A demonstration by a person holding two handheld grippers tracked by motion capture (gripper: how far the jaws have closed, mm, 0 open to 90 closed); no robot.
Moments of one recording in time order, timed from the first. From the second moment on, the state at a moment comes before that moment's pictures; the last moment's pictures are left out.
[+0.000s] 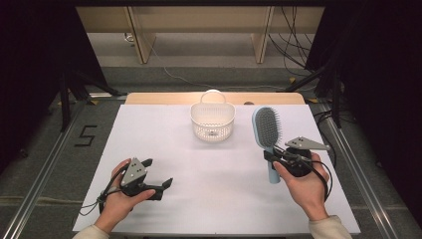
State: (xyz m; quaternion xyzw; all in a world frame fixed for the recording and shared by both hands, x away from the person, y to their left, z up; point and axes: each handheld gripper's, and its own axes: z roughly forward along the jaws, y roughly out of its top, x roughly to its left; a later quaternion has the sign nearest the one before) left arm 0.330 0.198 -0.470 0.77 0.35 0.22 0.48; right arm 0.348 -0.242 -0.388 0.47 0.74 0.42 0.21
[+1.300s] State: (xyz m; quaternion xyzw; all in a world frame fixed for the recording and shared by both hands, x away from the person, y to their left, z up) left arm 0.330 0.198 -0.470 0.77 0.35 0.22 0.49; right arm 0.359 -0.233 -0.378 0.46 0.73 0.45 0.22
